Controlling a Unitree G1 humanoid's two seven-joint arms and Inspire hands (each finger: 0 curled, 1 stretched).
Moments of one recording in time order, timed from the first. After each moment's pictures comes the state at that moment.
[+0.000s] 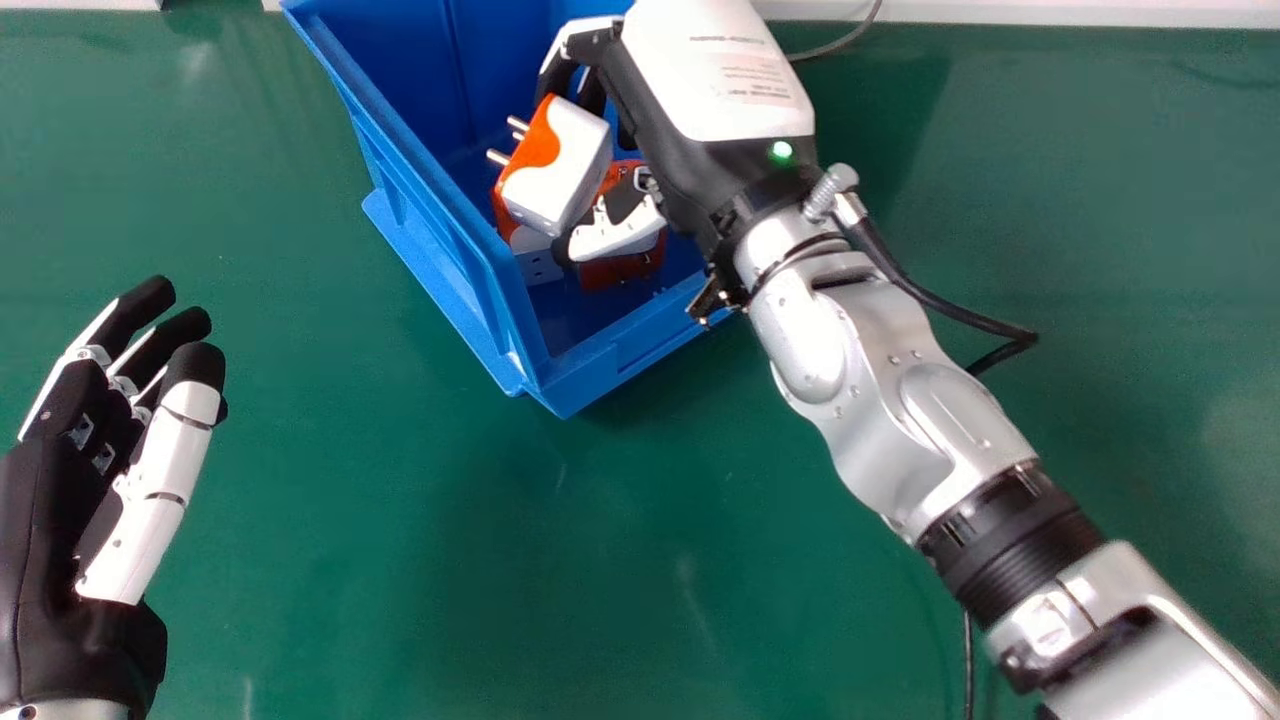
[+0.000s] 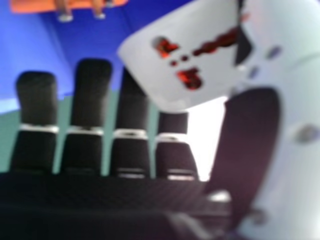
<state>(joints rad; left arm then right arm) 0.51 0.06 0.32 -0.56 -0.20 0.05 -0.08 -0.82 -0.05 0.45 0.65 -0.84 0.00 -0.22</state>
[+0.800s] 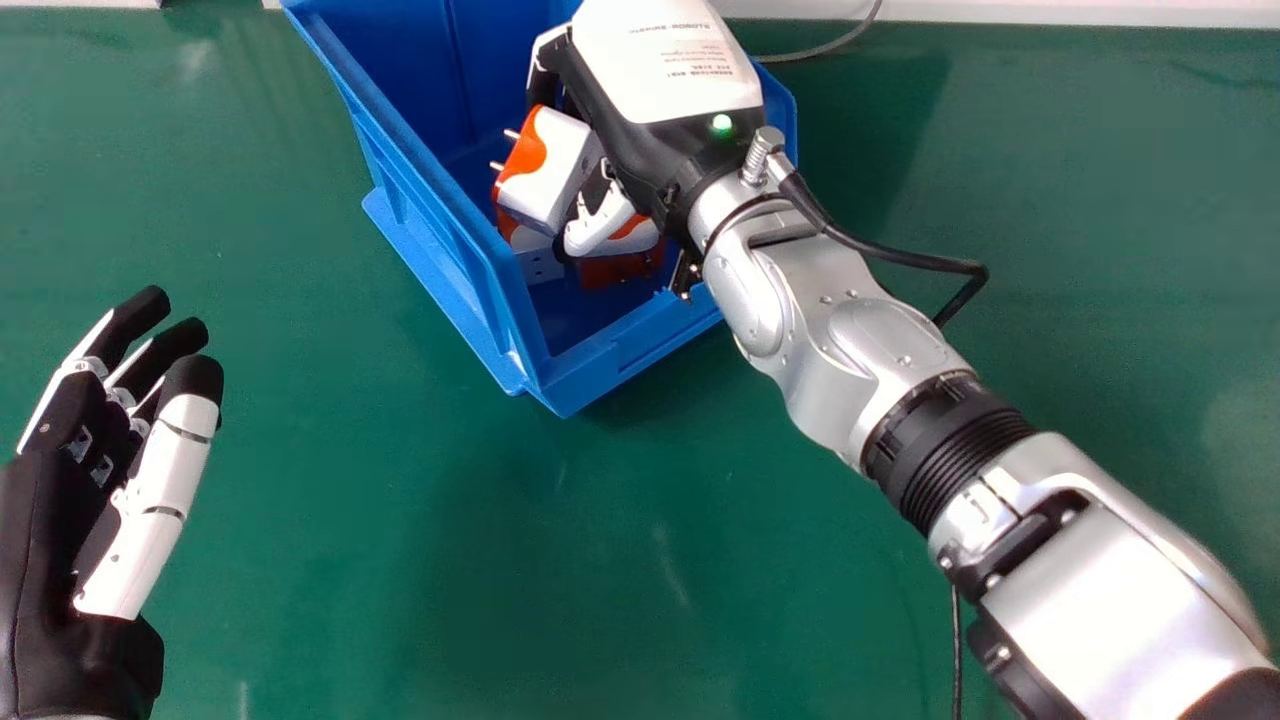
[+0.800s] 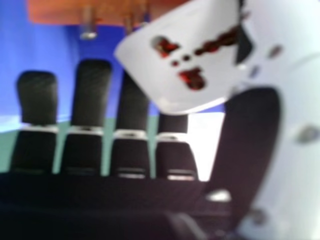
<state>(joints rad) 0.54 0.05 0.32 -0.56 -0.20 0.03 -0.09 -1.04 0.00 0.53 1.00 -0.83 0.02 -0.27</state>
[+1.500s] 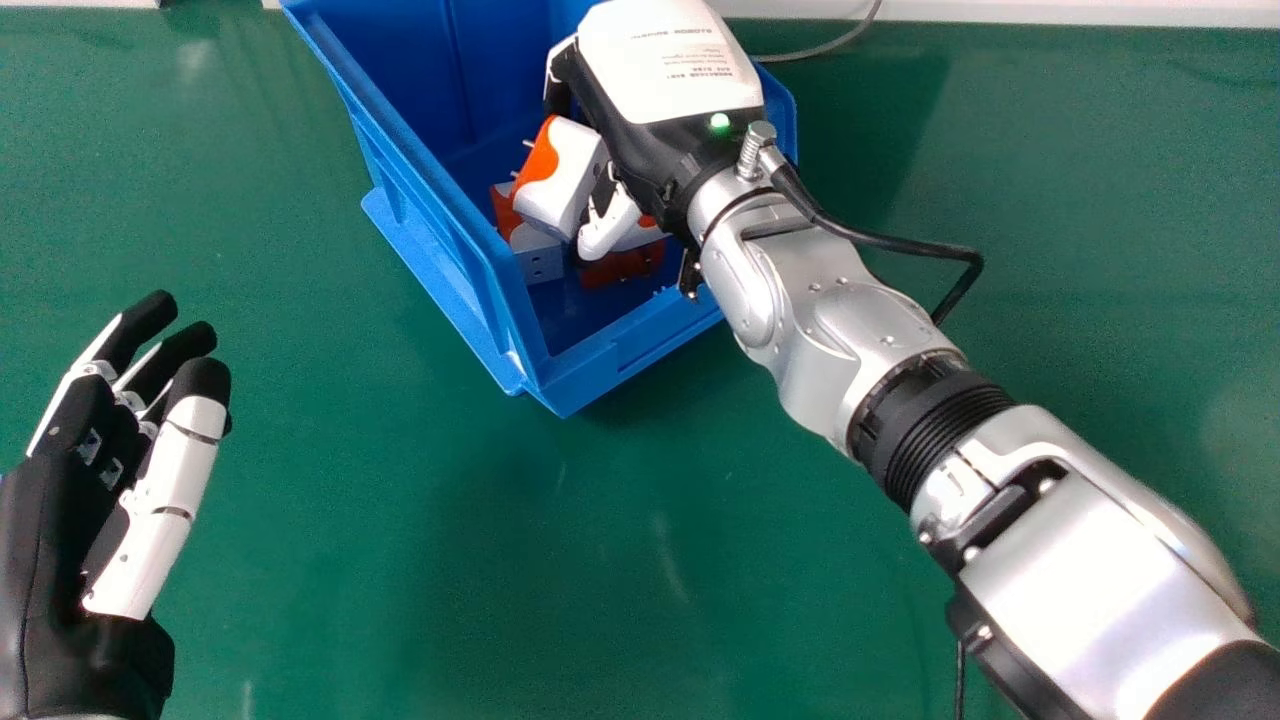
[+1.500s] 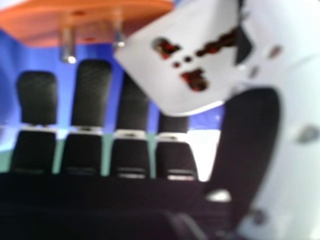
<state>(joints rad) 0.54 0.05 0.30 -0.57 -0.21 0.04 -0.09 -1.10 0.04 0.55 1.14 -0.81 0.03 -0.28</state>
